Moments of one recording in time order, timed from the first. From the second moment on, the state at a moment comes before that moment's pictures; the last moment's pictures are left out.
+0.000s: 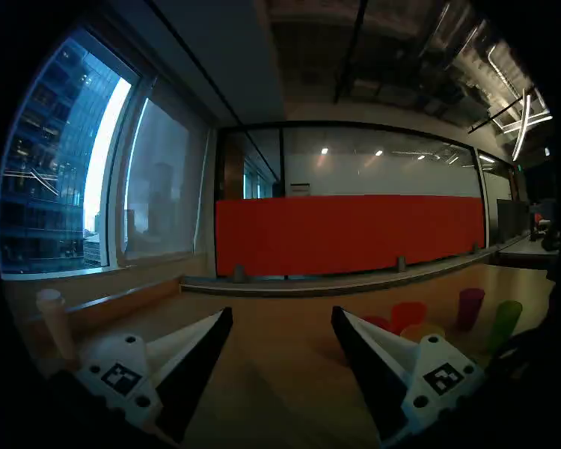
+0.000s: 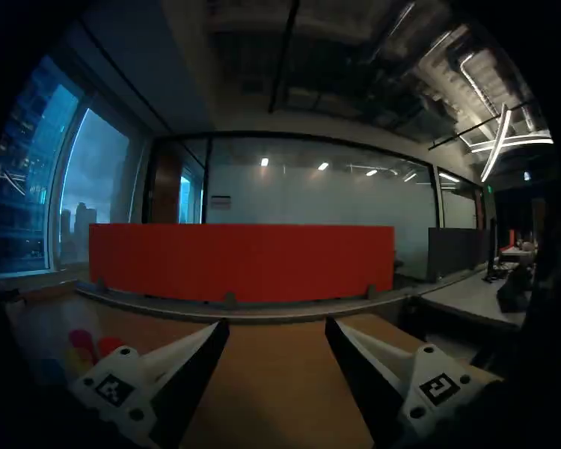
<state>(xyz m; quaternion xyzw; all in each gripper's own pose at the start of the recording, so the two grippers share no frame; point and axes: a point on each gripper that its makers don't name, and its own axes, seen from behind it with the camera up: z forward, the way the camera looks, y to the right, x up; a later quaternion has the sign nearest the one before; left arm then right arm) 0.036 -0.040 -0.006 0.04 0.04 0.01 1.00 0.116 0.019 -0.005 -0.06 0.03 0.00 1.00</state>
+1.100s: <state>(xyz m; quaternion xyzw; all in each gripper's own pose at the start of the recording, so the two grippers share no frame) 0.016 -0.018 -0.002 0.04 0.03 0.01 1.00 0.108 0.021 -0.005 -0.07 0.01 -0.01 1.00</state>
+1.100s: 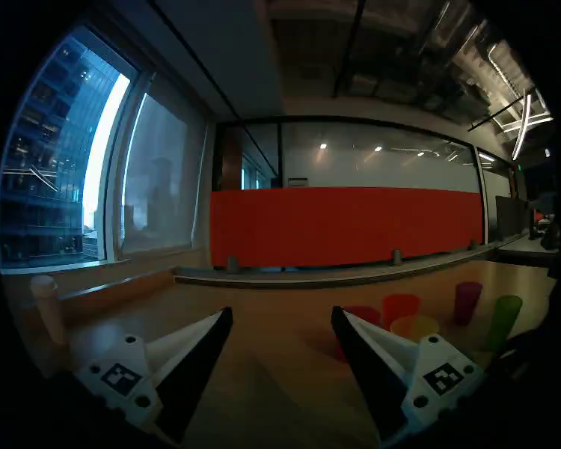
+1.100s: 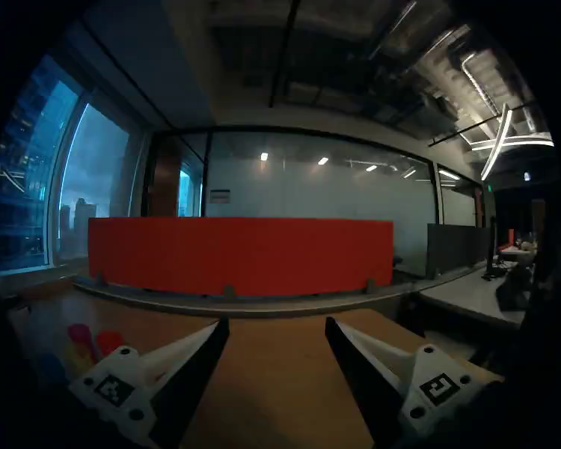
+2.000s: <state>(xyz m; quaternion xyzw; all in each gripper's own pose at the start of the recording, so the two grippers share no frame) 0.001 -0.008 0.001 0.02 0.01 0.00 1.00 0.107 0.017 -0.003 -0.06 0.01 -0.01 1.00</state>
